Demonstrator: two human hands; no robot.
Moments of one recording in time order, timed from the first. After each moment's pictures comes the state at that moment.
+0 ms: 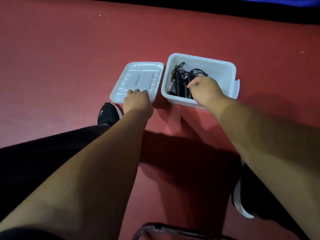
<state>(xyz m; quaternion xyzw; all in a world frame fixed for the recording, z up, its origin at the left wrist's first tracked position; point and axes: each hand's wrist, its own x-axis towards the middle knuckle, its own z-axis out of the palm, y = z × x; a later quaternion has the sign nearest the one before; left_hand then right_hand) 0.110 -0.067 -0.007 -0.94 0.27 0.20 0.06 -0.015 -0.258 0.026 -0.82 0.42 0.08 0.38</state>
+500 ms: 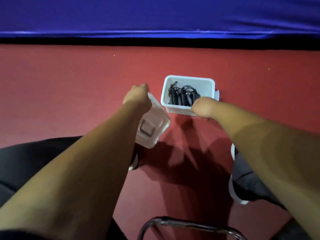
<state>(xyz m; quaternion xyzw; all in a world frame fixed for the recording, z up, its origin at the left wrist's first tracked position) 0.074 -0.047 0.159 -0.94 0.29 0.18 -0.05 -0.098 -0.227 0.129 -0.82 0.40 0.22 0.35</state>
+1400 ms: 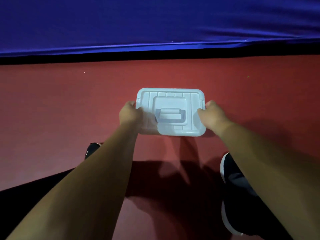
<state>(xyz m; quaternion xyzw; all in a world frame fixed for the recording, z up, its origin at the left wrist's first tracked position) 0.088 -0.156 0.075 -0.91 0.10 0.23 -0.33 -0.117 -0.349 0.054 -0.72 0.57 -0.01 0.40</state>
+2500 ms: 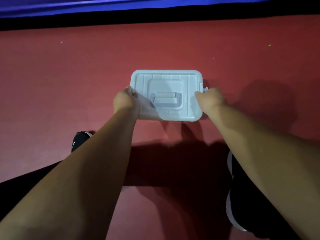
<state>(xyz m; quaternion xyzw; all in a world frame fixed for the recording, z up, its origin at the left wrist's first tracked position) 0.122 -0.181 -0.025 -0.94 0.11 0.22 -0.22 -0.076 -0.367 -0.028 -0.65 0.64 0.01 0.40</state>
